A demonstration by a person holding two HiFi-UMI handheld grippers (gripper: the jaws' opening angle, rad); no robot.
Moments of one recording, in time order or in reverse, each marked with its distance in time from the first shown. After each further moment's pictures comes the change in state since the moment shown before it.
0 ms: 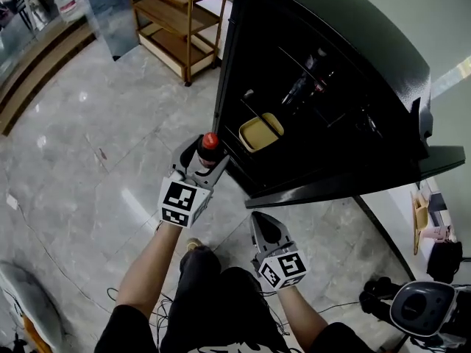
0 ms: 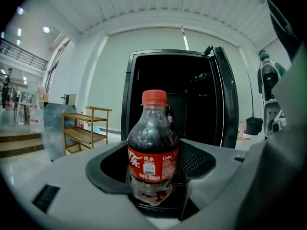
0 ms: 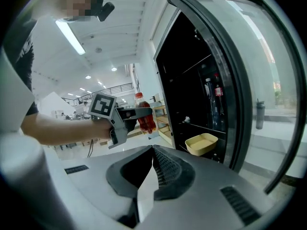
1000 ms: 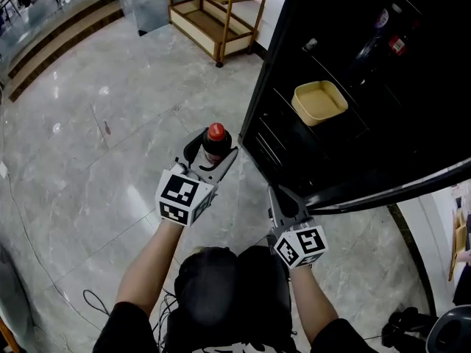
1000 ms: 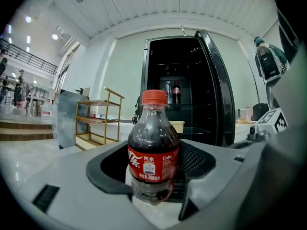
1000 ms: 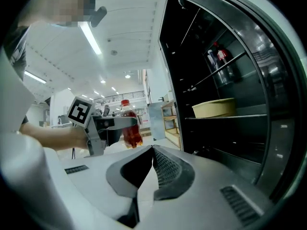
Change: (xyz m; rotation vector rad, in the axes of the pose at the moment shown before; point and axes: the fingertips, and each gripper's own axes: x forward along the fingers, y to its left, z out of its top) left arm -0.033 0.046 -0.243 0.014 -0.067 0.100; right arm 0.130 -0.033 -0.200 -0.112 -0.146 0.115
